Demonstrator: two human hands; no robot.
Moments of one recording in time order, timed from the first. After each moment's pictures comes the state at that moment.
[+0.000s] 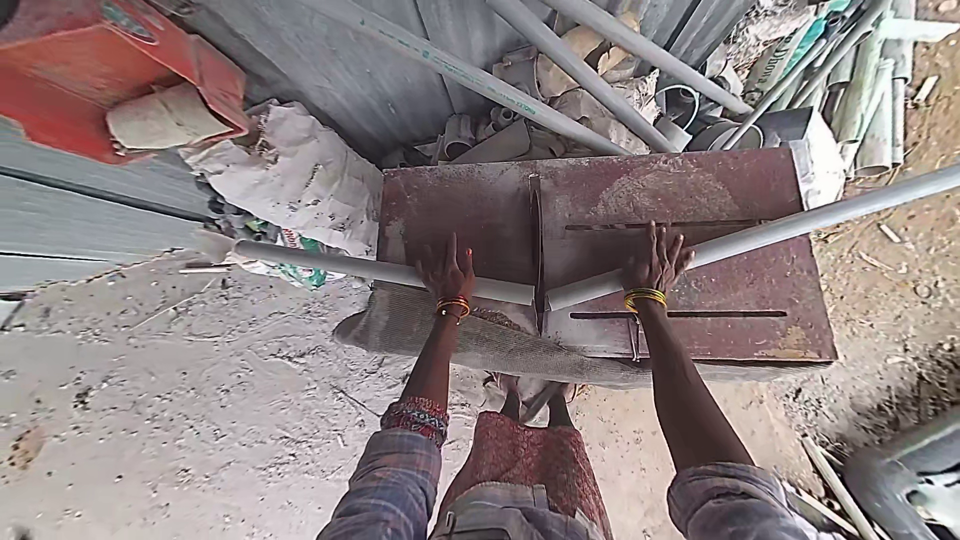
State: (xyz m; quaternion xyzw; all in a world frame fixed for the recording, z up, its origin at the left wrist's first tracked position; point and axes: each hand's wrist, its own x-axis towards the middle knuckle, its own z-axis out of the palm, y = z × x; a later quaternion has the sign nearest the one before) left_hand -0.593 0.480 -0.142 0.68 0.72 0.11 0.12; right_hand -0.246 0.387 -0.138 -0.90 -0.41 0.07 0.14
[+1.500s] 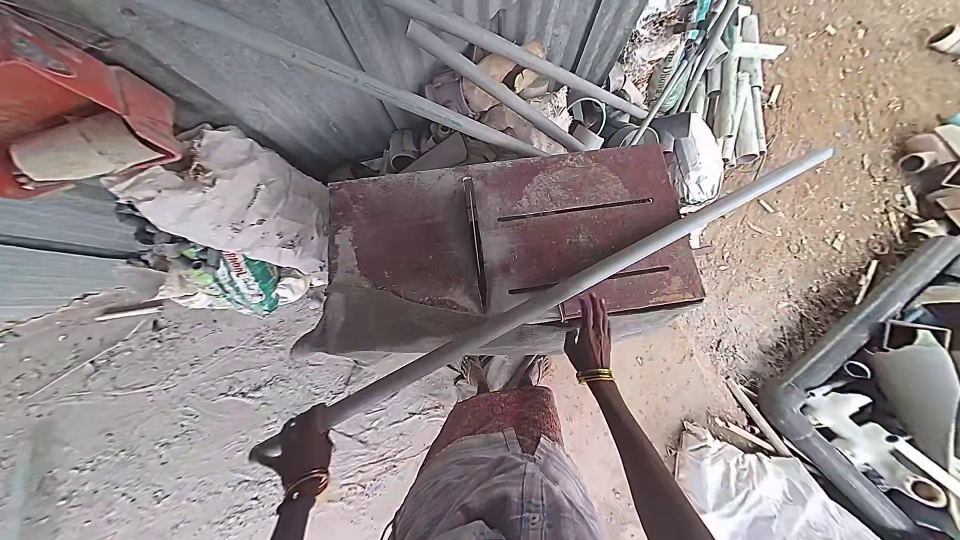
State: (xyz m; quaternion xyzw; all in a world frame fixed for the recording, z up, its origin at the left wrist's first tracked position) left_hand -0.827 0.245 -0.083 0.62 0.76 -0.14 0.13; right_hand -0.307 0.184 -0.083 -0.86 -0.46 0.13 0.16
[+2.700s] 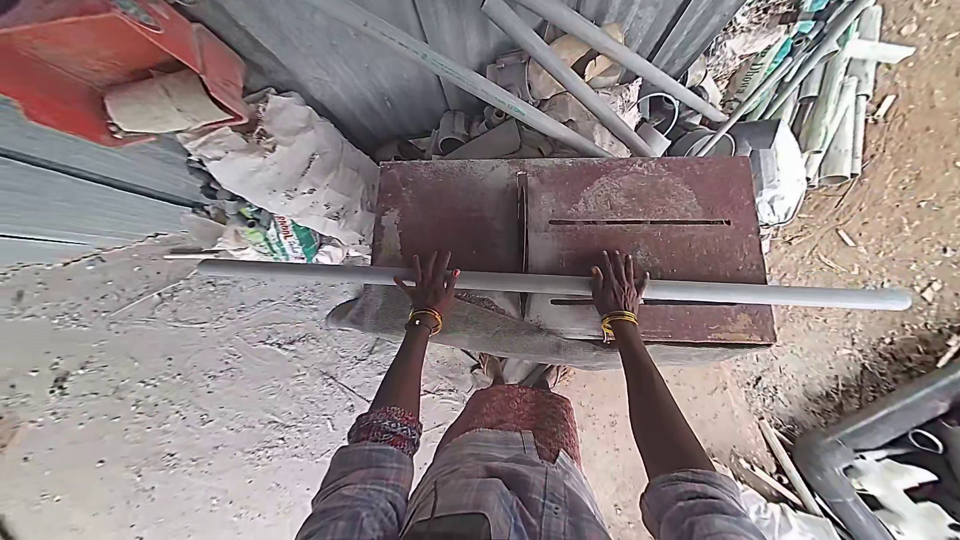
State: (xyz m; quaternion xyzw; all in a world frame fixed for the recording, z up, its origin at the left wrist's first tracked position) left_hand -0.628 0.435 -0.097 0.70 0.67 -0.07 0.23; right_hand -0.270 0.326 -0.125 -0.85 -0.50 0.14 0.04
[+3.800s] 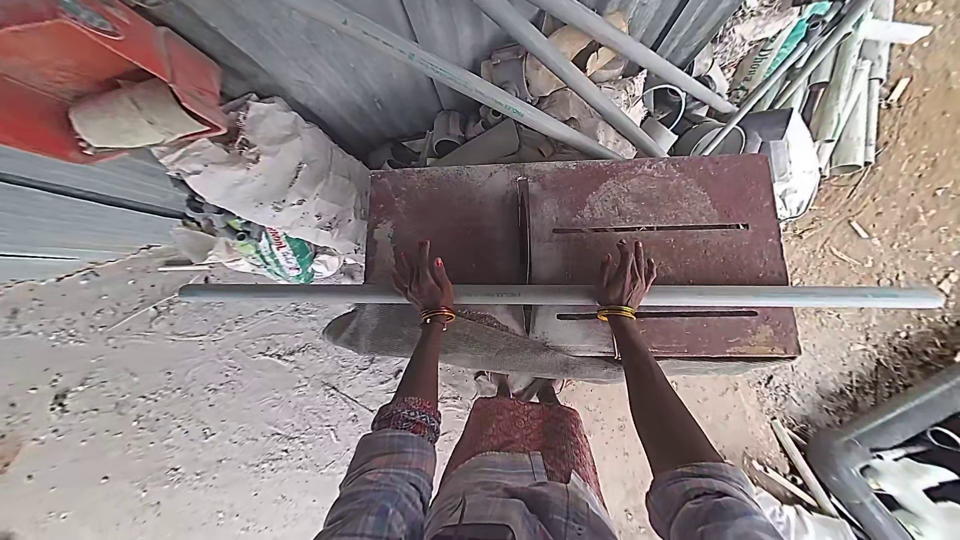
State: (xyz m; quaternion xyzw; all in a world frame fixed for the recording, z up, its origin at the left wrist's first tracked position) left_hand -0.607 0.469 -0.143 0.65 0.71 0.26 0.03; right_hand -0.269 0.369 -0.142 -0.85 -0.47 -0.01 0.21
